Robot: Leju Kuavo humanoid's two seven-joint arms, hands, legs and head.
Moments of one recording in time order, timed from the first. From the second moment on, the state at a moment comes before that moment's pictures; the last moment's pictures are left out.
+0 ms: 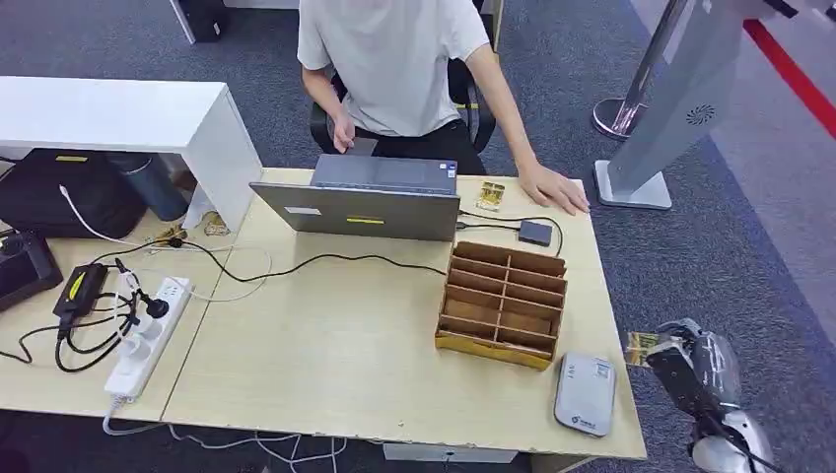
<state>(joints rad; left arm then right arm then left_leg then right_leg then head) -0.11 -0.12 0.74 -0.22 -0.55 -0.18 -0.01 -0.08 -0.24 -0.13 -1.04 0.49 -0.33 -0.58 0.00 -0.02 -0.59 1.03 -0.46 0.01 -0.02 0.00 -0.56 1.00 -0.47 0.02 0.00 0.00</state>
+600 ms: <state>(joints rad) -0.11 -0.11 0.73 -0.22 -0.56 -0.17 0.00 -0.11 -0.23 -0.13 -1.07 0.53 -0.33 -0.58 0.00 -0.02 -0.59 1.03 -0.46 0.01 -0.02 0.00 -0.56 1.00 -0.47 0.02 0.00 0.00</state>
